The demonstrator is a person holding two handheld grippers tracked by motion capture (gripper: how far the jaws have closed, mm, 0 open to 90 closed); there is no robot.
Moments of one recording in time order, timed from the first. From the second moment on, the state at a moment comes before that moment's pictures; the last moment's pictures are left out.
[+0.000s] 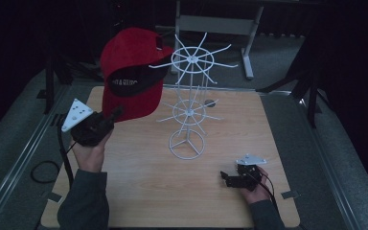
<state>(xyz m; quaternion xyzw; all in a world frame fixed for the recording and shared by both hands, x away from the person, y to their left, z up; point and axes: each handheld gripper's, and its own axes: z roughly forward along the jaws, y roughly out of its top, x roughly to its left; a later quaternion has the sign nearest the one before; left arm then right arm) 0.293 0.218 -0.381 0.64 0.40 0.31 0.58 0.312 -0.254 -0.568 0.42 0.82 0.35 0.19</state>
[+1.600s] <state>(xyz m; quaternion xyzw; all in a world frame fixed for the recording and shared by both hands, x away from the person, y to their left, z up) 0.289 0.198 -0.451 0.69 0.42 0.25 0.54 0.311 -0.254 -0.568 0.42 0.82 0.35 0.19</state>
